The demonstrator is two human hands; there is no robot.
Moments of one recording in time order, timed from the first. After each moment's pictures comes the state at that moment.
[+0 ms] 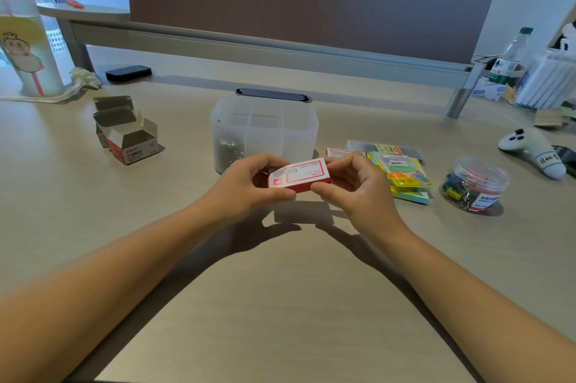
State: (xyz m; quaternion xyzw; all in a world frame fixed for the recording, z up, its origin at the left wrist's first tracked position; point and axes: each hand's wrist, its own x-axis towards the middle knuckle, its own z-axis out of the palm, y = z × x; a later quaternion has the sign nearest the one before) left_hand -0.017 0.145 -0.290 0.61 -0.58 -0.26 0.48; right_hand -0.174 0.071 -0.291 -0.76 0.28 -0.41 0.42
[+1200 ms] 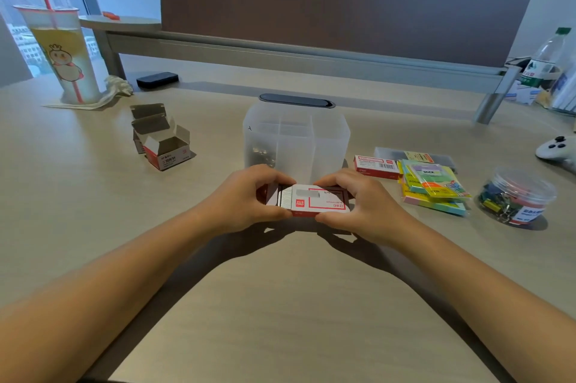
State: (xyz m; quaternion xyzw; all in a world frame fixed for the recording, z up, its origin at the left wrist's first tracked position) left_hand 0.021 0.161 -0.288 0.67 -0.64 -0.15 0.33; right_hand -0.147 0.067 -0.286 -0.92 0.24 -0.22 0.23
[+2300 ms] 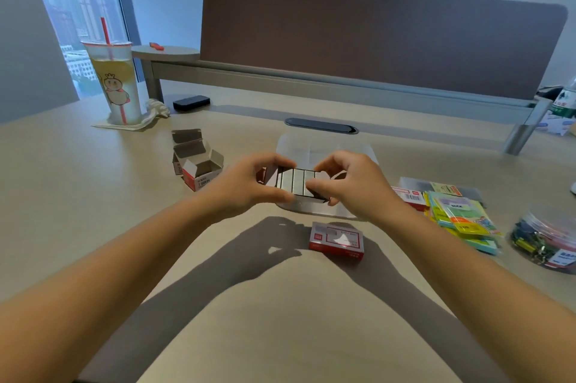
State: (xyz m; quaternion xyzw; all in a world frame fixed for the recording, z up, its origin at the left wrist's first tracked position) left_hand 0.050 0.174 -0.238 0.68 -0.58 -0.20 0.40; right_hand -0.088 0.074 -0.238 -0.87 0.26 -0.27 0.32
